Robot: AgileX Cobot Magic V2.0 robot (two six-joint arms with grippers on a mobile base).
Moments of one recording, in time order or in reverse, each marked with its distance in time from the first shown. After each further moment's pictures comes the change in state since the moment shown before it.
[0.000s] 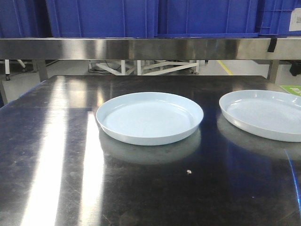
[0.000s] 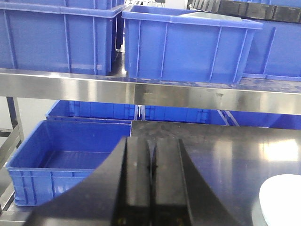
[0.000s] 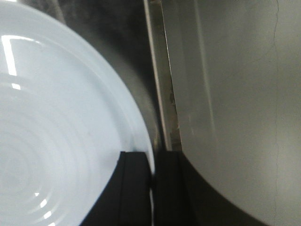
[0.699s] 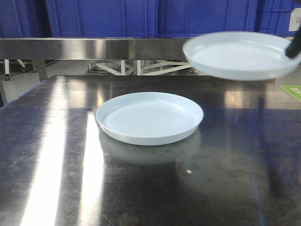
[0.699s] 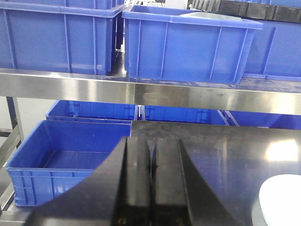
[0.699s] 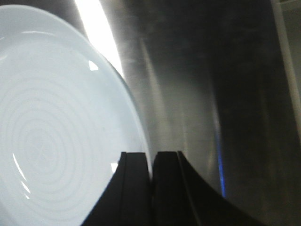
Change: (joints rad) left arm 0.000 0.000 0.000 0.000 -0.001 0.000; right arm 0.069 -0.249 0.000 0.377 0.010 -0.100
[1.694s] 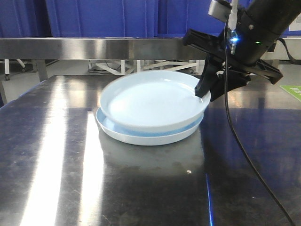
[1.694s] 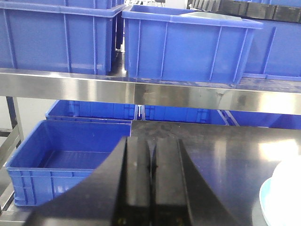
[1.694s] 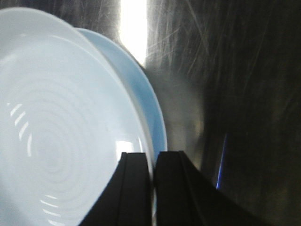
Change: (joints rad) left arm 0.000 0.000 0.000 0.000 0.000 0.000; right arm 0.343 0.201 0.020 0.044 -0.217 -0.006
